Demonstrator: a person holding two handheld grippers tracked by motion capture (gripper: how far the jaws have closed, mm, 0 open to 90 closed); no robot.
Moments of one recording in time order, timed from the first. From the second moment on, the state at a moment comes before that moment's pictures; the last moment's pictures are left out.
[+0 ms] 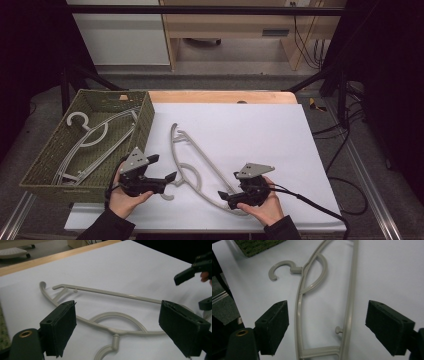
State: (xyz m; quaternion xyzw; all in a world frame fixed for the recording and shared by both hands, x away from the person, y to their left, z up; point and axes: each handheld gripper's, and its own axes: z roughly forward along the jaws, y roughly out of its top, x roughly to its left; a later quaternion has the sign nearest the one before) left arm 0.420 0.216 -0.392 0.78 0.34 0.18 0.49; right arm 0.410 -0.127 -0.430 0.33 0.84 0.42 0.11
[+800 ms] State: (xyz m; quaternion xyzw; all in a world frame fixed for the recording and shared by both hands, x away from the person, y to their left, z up) left arm 0.425 0.234 -0.388 0.78 0.36 0.18 0.48; right arm 0.411 -0.097 -0.471 0.30 0.89 0.34 0.06
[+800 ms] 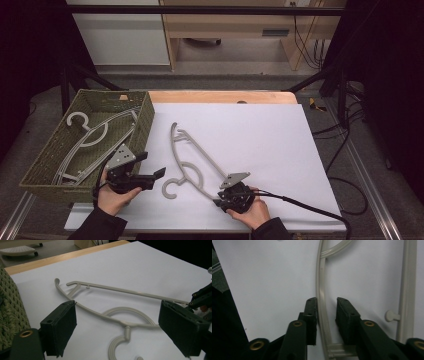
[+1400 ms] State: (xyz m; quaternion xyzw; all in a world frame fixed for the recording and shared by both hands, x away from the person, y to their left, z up) left arm 0.425 0.227 -0.394 0.79 0.36 0.18 0.46; right arm 0.417 -0.120 -0.464 0.34 0.89 0.30 0.06
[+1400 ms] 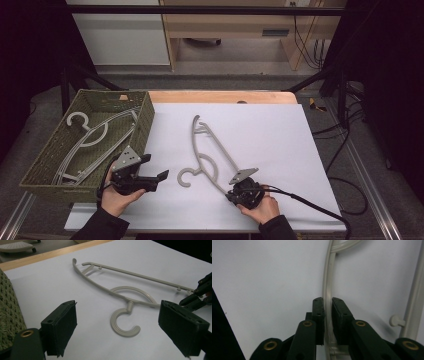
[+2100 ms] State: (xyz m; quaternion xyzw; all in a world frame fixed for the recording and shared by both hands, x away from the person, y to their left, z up) left arm 0.426 0.223 -0.398 0.80 0.35 0.18 0.46; right arm 0.417 -0.126 -0.464 0.32 0.90 0.30 0.07
